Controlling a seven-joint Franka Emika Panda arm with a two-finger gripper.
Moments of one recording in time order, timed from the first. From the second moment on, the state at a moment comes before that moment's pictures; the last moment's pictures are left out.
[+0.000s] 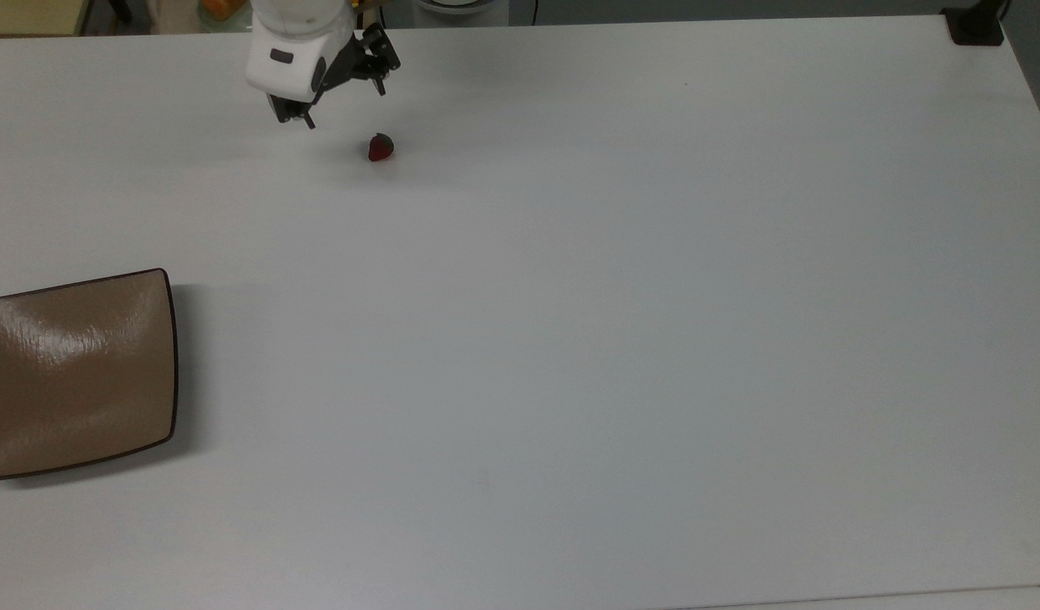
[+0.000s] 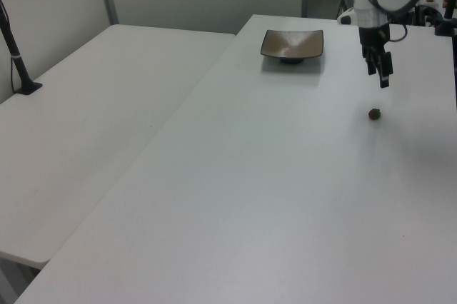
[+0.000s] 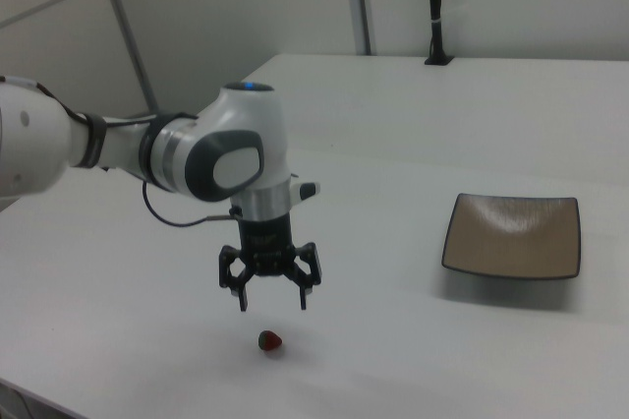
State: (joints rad) arm 0.03 -0.01 -0.15 -2.16 -0.06 1.97 -0.68
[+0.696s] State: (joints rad) arm 0.03 0.02 -0.14 -2.27 -0.07 2.14 -0.68
